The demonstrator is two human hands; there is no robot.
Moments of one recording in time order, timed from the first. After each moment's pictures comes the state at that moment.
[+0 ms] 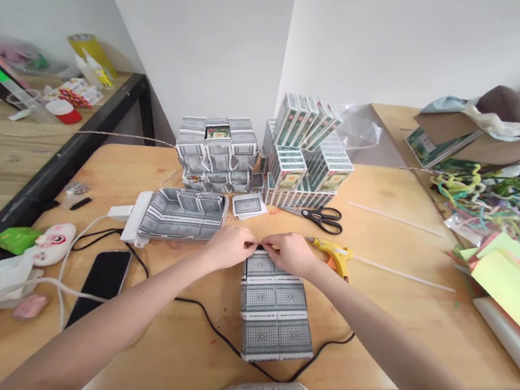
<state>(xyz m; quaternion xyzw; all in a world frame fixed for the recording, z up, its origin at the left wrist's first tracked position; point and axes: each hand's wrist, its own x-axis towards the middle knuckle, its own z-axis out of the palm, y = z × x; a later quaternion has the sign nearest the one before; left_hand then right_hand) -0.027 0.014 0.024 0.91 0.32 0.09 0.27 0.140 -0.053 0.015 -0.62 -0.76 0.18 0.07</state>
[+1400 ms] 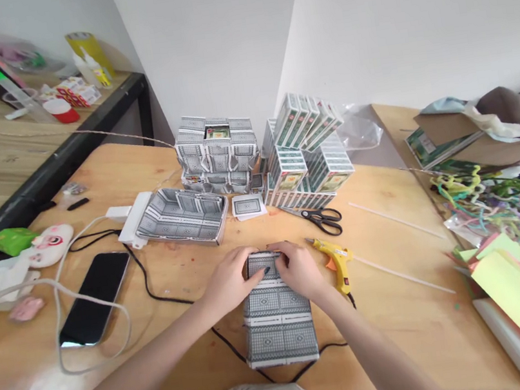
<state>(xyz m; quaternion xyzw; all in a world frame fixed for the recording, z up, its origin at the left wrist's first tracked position) -0.037 -0.052 -0.003 0.81 0.42 0.24 0.33 0.140 -0.083 0.007 -0.66 -0.66 0.26 0.24</state>
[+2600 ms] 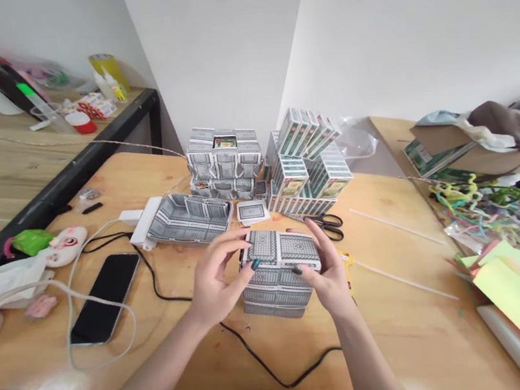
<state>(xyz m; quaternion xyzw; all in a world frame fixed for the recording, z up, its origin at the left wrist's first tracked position) -0.054 -0.059 0.057 0.71 0.36 0.46 0.39 0.137 -0.111 0.055 -0.49 -0.47 0.44 0.59</state>
